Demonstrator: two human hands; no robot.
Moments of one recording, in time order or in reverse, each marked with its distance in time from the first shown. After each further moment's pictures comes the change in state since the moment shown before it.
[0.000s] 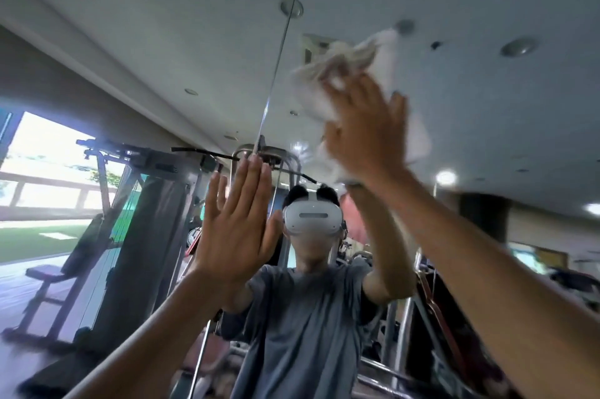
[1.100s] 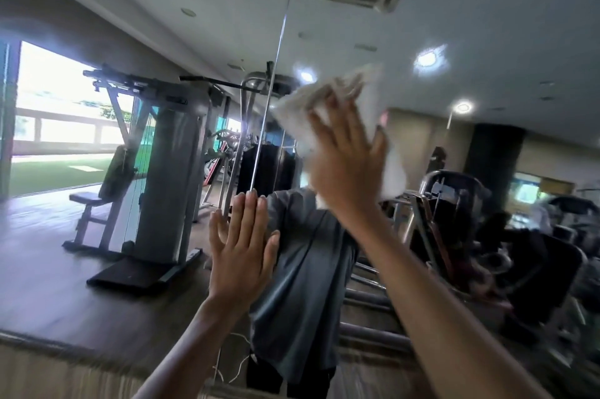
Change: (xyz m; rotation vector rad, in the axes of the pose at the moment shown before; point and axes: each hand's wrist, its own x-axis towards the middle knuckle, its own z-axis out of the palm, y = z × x) left_hand -0.181 0.025 -0.019 -0.147 -0.223 -0.136; right_hand -0.157 -0.088 -0.017 0.108 -0.165 0.080
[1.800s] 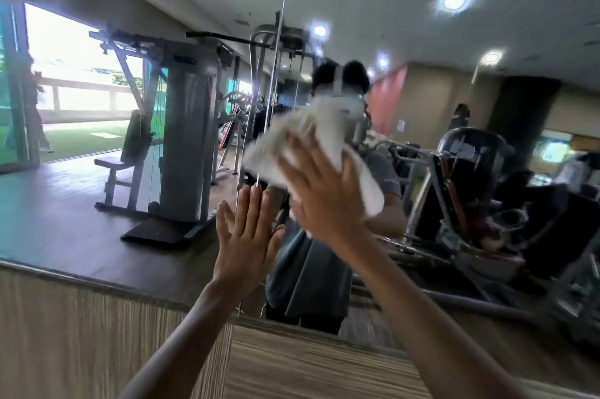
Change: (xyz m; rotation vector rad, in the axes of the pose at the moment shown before) left_hand -0.075 -0.022 0.013 0.050 -0.116 0.090; right_hand -0.103 -0.049 0.020 0.035 -0.143 -0.246
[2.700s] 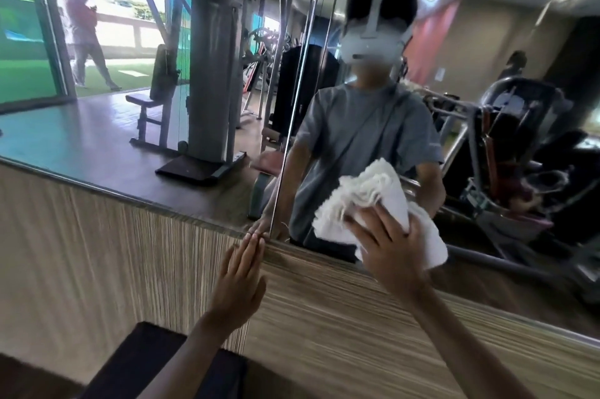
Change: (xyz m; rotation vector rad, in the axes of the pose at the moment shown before) left_hand -0.207 -0.013 -0.013 -0.222 -0.458 -0.103; right_hand -0.197 -0.026 0.040 0.037 -0.086 -0.059
